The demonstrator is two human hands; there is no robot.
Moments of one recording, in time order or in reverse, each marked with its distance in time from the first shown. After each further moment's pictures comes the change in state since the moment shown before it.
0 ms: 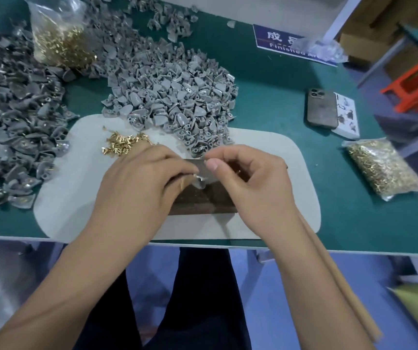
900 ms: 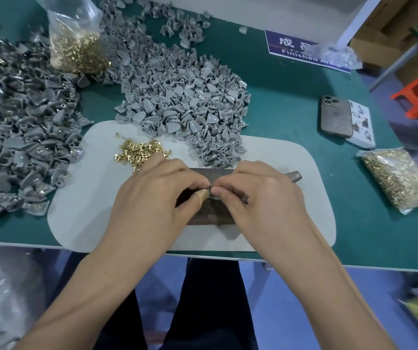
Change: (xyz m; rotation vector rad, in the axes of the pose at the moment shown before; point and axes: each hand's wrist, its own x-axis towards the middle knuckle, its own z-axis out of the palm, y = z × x) left_hand -0.004 0.004 -0.001 -0.020 -0.048 -0.092; right_hand -0.001 0.000 0.003 -0.658 -0.105 -0.208
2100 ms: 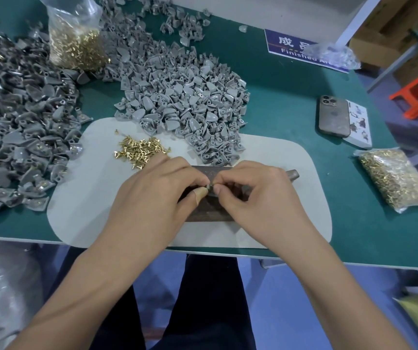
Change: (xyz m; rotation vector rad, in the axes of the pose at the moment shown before) left_hand -0.001 0.000 -0.001 0.009 -0.027 0.035; right_hand 0.007 0.001 -0.007 0.270 -0.134 0.075
